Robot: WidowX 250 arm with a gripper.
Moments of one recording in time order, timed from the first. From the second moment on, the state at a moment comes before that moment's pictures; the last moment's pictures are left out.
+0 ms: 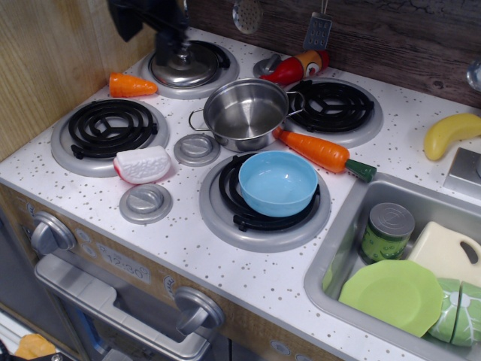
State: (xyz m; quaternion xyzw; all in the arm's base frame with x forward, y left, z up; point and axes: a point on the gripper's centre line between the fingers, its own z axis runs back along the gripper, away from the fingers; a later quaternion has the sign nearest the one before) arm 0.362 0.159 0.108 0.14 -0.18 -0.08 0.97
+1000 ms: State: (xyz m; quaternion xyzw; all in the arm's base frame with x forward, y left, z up) arm 0.439 0.186 0.051 0.05 -0.29 -0.18 0.94
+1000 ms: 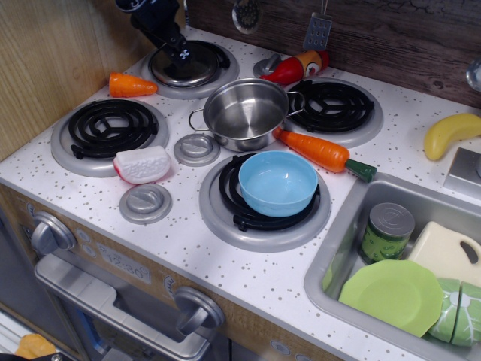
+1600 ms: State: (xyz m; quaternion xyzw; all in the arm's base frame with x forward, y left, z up) arm 0.460 0.186 0.036 0.03 -0.29 -0.21 0.93
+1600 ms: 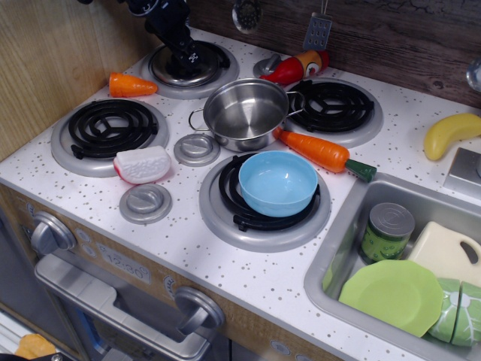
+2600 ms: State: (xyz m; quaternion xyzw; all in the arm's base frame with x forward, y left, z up) arm 0.435 0.177 0.085 0.08 -0.20 -0.22 0.95
